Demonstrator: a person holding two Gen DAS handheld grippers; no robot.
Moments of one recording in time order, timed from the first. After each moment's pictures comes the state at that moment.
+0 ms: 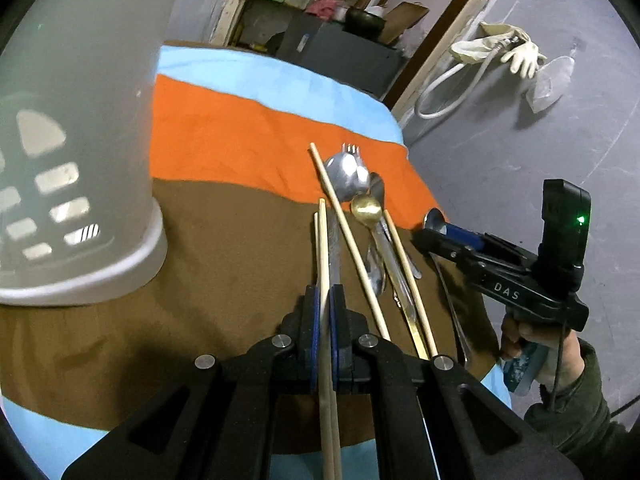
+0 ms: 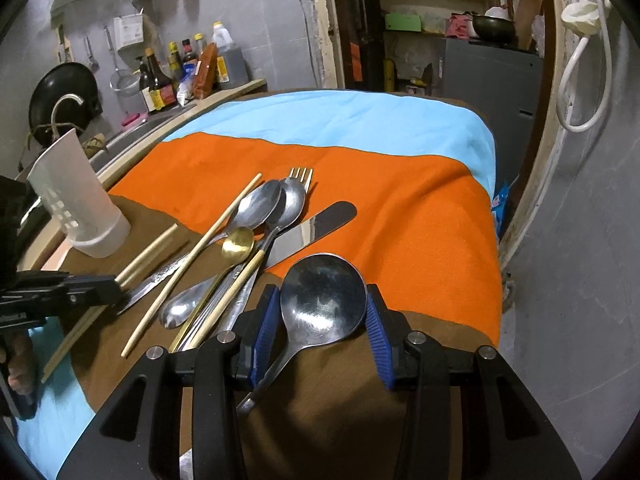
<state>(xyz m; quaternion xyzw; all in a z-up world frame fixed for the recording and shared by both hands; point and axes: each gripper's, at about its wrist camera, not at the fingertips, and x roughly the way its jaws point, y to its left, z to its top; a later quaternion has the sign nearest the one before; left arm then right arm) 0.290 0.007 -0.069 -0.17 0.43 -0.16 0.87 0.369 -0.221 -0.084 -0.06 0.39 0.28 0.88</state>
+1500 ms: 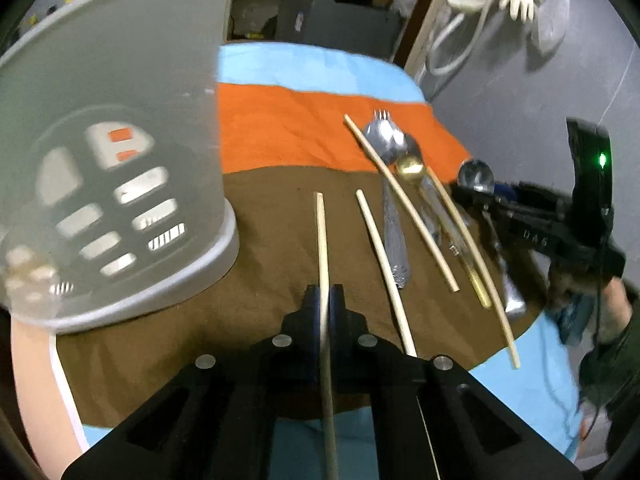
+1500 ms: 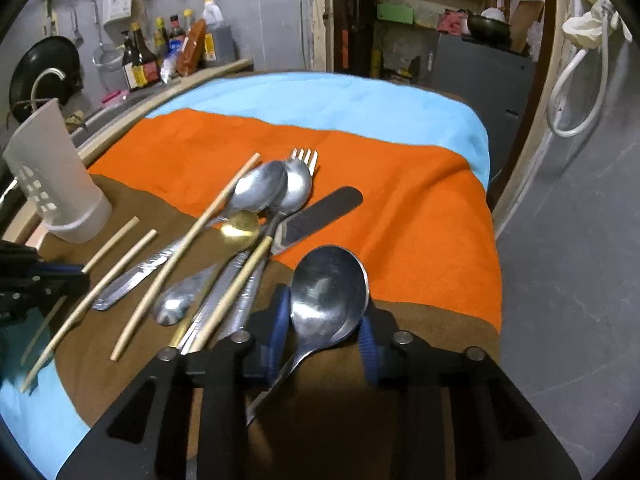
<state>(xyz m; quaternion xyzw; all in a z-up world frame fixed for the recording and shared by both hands) 0.270 0.028 -0.061 -0.07 0.45 -0.15 0.88 0.358 -0.201 -0.086 -0.10 0.40 0.23 0.88</state>
